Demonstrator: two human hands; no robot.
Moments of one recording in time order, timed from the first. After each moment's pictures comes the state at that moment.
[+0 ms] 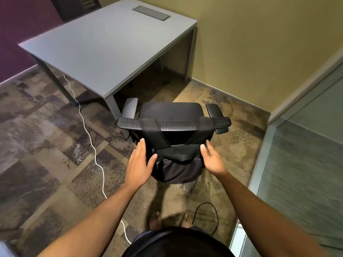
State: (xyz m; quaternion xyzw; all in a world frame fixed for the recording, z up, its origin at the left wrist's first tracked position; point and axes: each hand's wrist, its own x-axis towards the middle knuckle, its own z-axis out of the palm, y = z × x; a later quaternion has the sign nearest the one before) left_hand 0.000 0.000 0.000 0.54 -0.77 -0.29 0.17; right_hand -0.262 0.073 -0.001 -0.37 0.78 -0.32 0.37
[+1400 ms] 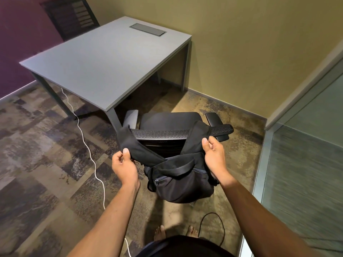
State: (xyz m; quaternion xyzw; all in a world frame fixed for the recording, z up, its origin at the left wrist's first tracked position) left_hand 0.014 -0.051 0.005 0.62 -0.27 -0.47 0.57; right_hand -0.230 0.043 0.042 -0.37 0.73 -0.52 0.25
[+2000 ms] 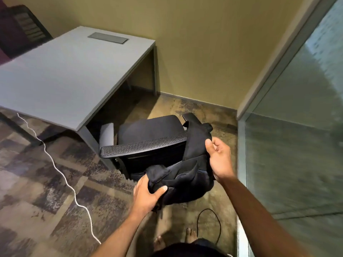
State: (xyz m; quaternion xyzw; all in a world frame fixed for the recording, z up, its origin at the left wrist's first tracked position) left_hand -0.009 -0.011 -0.051 0.46 -0.72 -0.48 0.19; right_hand -0.243 0.079 0.071 -0.27 0.68 -0.64 0.22
